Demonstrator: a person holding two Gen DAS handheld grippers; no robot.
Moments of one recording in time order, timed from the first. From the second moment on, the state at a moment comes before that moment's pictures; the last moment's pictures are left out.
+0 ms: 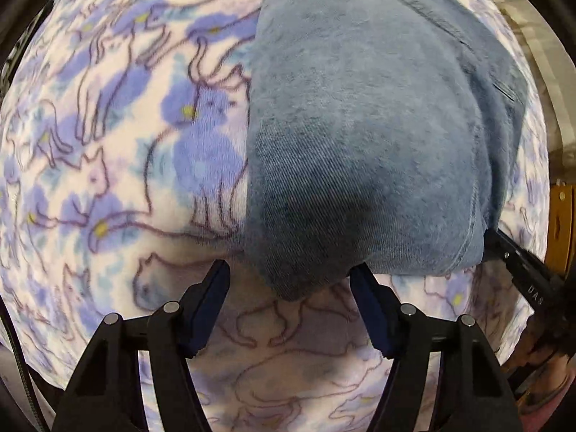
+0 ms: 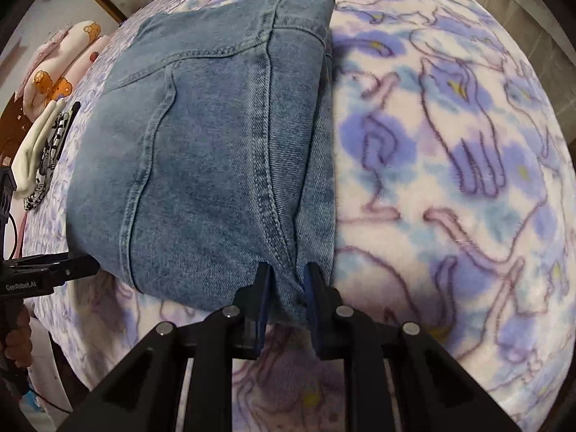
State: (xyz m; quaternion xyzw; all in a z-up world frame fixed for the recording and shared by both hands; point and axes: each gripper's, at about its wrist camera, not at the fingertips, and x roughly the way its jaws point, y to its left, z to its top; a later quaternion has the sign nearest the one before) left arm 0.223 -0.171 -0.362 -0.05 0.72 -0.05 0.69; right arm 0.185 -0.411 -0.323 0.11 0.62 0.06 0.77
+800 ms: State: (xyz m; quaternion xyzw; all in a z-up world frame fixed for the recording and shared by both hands) left arm 0.267 -0.216 -0.309 -0.04 0.65 -0.14 0.74; right arm 0.201 -0.315 -0.285 0.16 0.57 0.15 0.79
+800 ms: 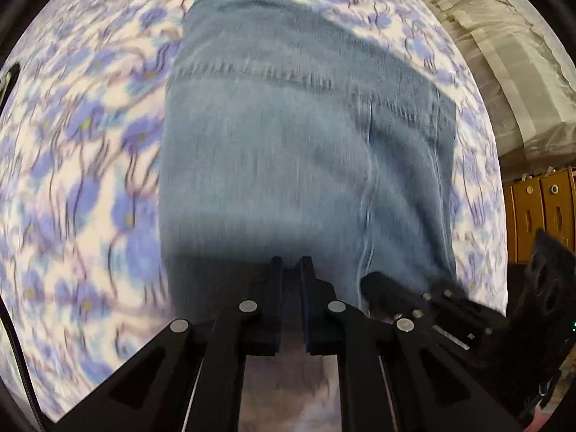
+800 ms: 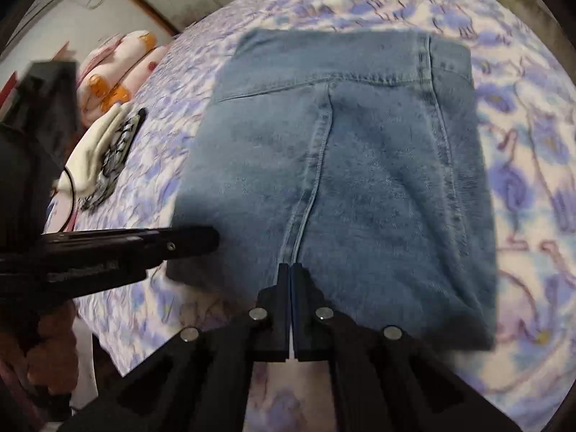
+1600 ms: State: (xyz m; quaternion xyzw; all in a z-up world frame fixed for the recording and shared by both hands) left arm 0.402 -0.232 -0.340 -0.09 0.62 -0.17 0.76; right arm 0.328 -0.360 -0.304 0.24 0.47 0.15 0.84
